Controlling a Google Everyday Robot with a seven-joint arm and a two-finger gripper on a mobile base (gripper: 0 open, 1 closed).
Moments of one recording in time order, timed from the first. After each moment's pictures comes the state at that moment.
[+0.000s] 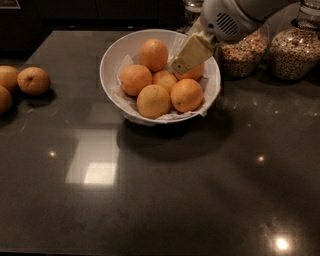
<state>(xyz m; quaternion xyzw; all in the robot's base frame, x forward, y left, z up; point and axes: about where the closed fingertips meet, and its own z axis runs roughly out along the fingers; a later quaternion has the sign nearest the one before) 0.537 -0.071 1.024 -0.50 0.79 0.05 0.36</state>
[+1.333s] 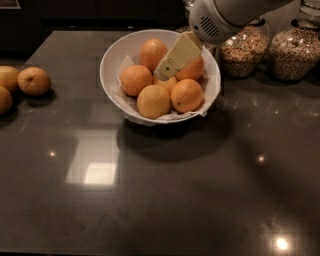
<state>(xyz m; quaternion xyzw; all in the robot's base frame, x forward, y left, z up) 0.571 -0.064 1.016 -0.46 0.80 0.03 0.38</state>
